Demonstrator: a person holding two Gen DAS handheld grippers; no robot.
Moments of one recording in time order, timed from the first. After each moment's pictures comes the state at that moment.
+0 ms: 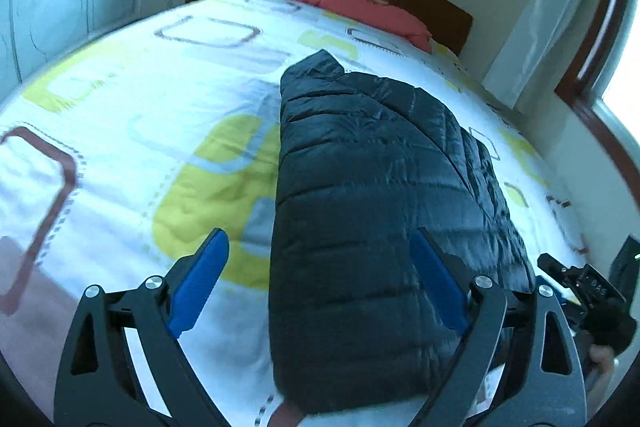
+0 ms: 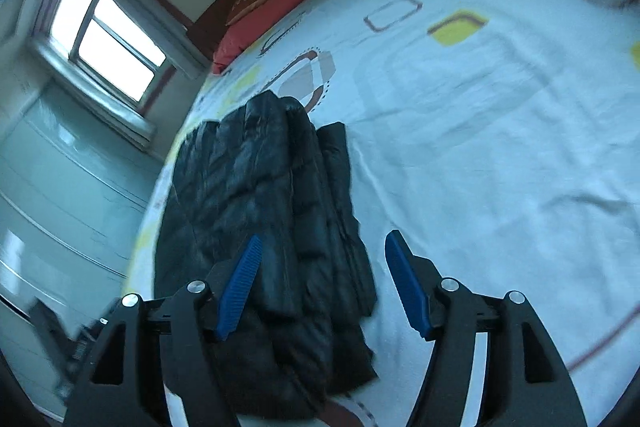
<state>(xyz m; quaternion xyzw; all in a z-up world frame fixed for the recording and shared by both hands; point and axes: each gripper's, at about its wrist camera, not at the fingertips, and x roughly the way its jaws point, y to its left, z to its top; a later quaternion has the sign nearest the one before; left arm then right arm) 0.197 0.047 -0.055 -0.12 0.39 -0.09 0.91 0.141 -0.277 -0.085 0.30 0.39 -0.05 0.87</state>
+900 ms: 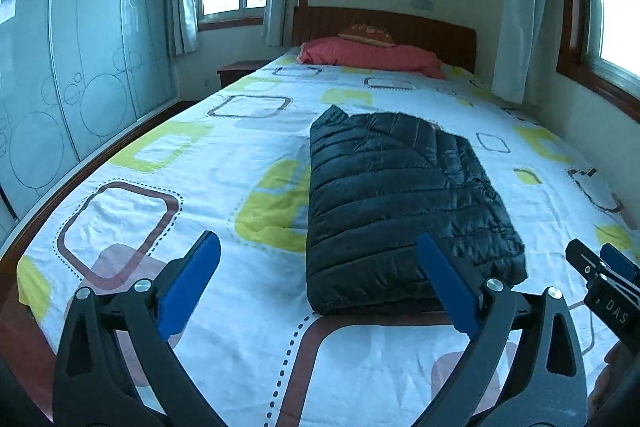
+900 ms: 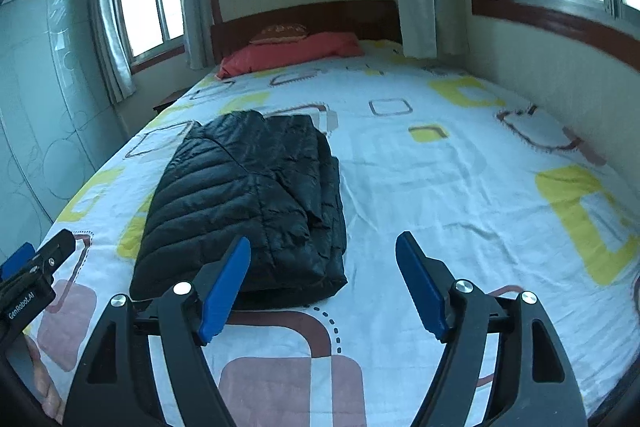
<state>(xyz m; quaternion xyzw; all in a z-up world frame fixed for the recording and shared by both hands) 0.059 0.018 0.010 -0.01 0.29 -0.01 0.96 0.029 -0.178 -0.006 0.08 0.31 -0.12 0.94</state>
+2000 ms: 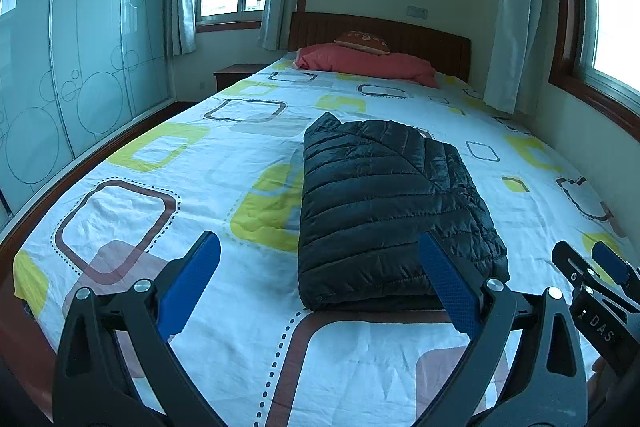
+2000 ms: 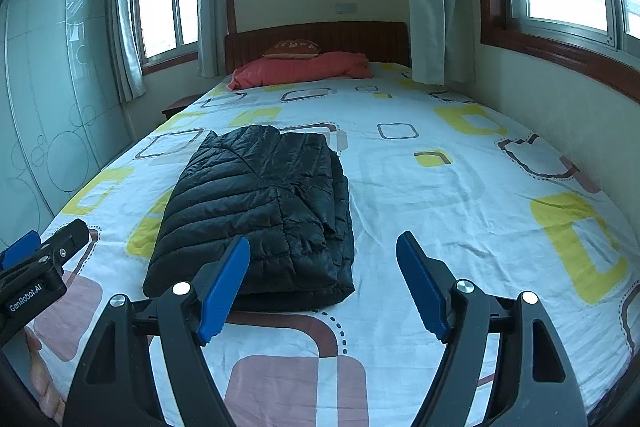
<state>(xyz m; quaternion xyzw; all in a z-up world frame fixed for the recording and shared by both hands) 0.045 0.013 0.017 -0.03 0.28 -0.02 0.96 0.018 -0.160 0.006 0.06 0.29 -0.11 0.95</state>
